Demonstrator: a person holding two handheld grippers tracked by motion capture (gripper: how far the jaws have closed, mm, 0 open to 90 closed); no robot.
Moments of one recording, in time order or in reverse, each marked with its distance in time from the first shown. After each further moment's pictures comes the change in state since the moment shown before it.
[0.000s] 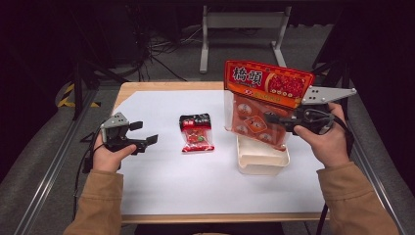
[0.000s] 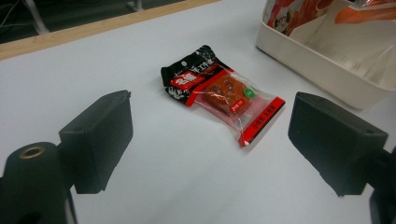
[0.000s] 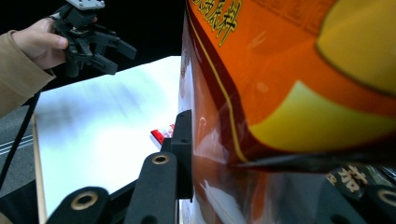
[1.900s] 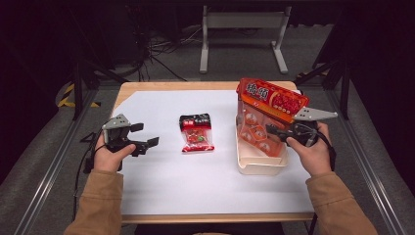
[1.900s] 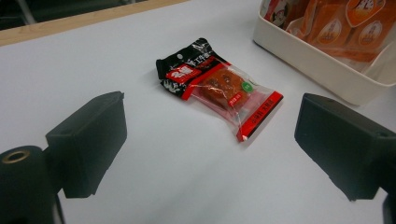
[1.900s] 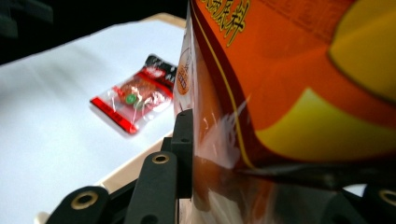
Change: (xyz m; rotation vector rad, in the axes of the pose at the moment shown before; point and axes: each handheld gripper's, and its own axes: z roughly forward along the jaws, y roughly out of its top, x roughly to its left) left arm 0.003 -0.006 0.006 0.009 -0.028 -0.007; right arm -0.028 -0.092 0.038 0.044 -0.147 0.163
